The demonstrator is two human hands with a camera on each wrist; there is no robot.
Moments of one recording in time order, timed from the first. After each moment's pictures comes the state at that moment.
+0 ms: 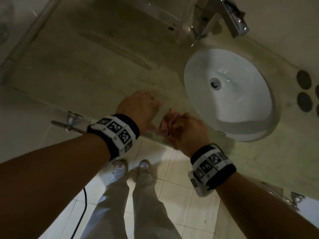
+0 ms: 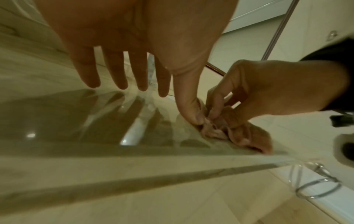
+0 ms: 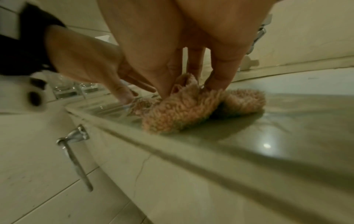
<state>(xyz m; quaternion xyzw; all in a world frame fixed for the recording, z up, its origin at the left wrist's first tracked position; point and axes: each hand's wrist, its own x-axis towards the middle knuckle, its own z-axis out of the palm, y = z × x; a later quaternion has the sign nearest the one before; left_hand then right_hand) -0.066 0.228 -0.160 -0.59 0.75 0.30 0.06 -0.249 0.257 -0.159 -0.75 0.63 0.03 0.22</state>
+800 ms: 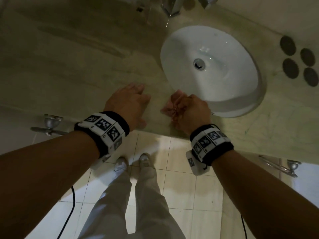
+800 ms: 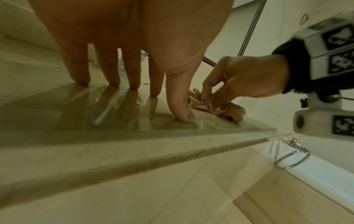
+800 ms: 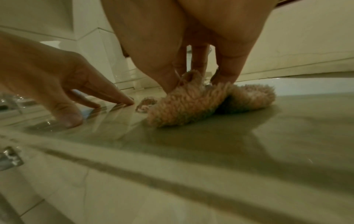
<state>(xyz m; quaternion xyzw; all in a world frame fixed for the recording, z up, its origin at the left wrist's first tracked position) -0.095 0.236 -0.163 -0.56 0.78 0.26 0.10 -0.290 0.251 -0.153 -0.64 0.74 -0.02 0.21</state>
